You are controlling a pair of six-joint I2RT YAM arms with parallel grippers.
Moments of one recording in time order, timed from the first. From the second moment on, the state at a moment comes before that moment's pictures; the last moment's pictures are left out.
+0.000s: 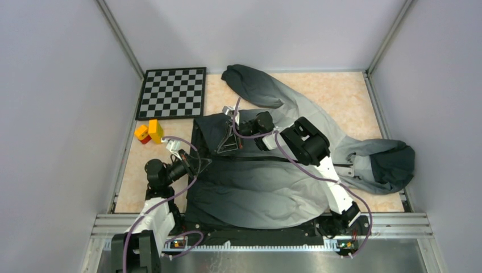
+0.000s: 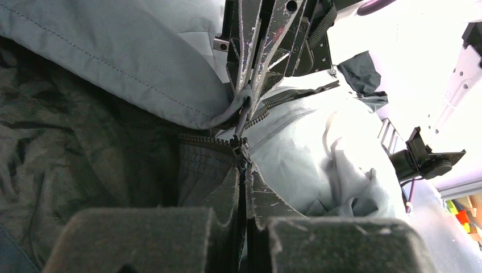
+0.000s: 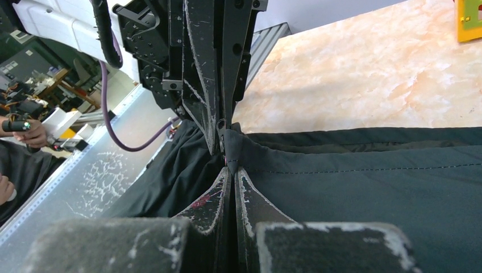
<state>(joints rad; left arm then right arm) 0.12 0.80 0.01 0.69 0.98 -0.58 0.72 2.41 1.40 1.50 -1.32 0.97</state>
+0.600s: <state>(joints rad) 0.11 0.80 0.01 0.68 0.99 -0.57 0.72 2.41 1.40 1.50 -1.34 0.97</state>
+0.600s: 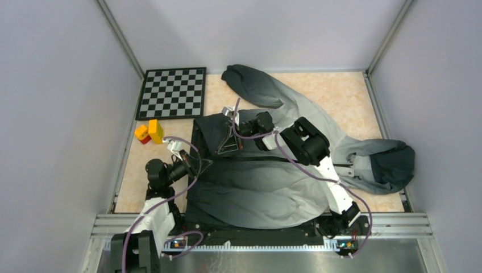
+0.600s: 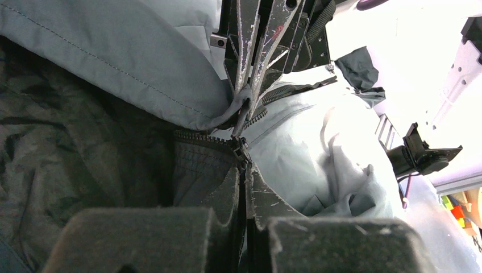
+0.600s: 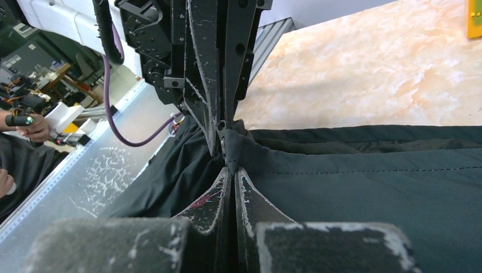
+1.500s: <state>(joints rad) 0.05 0.75 0.01 0.67 0.96 -0.54 0.70 2.40 1.40 1.50 -1.40 1.05</state>
